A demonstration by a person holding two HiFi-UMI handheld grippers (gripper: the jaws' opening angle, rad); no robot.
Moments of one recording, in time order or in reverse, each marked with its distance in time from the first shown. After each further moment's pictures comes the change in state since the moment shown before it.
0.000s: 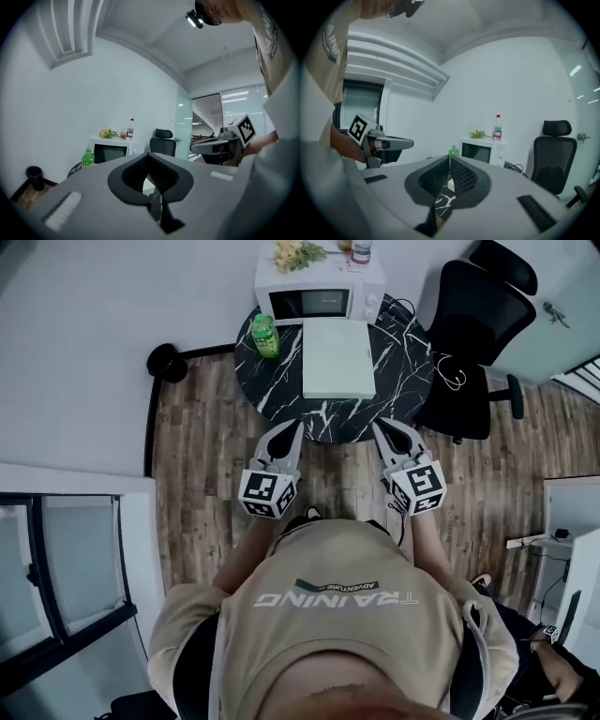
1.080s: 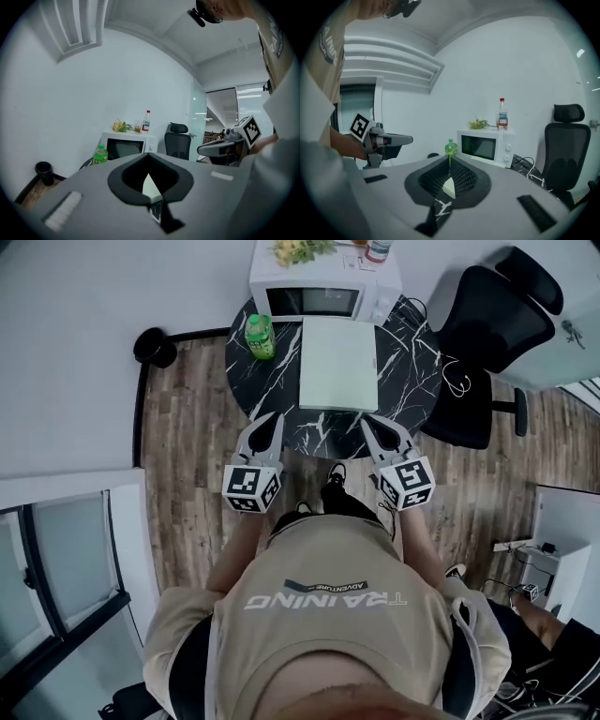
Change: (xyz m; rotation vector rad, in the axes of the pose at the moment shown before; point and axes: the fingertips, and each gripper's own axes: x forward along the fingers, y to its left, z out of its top) left arm 0.066 0.095 -0.014 -0.053 0.082 0.121; right arm 0.103 -0.049 -0.022 0.078 0.086 0.059
